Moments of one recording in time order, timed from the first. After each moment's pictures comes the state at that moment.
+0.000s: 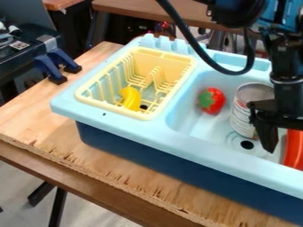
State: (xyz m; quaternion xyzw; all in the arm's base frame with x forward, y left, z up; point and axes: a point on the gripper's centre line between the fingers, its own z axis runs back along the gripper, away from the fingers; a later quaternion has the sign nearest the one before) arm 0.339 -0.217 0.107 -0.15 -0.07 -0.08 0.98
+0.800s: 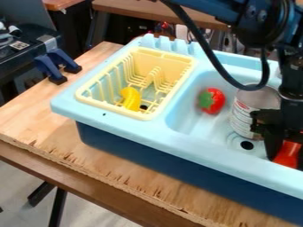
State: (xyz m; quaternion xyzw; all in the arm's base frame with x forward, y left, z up) arm 0.341 -0.222 0.084 -0.08 -0.08 -0.08 0.99
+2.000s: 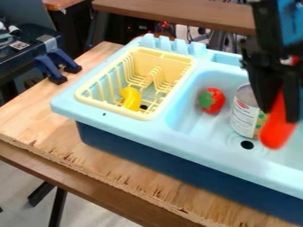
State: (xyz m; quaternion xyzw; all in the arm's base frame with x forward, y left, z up) arm 0.279 -0.181 0.202 -0.16 -0.09 -0.30 0.94
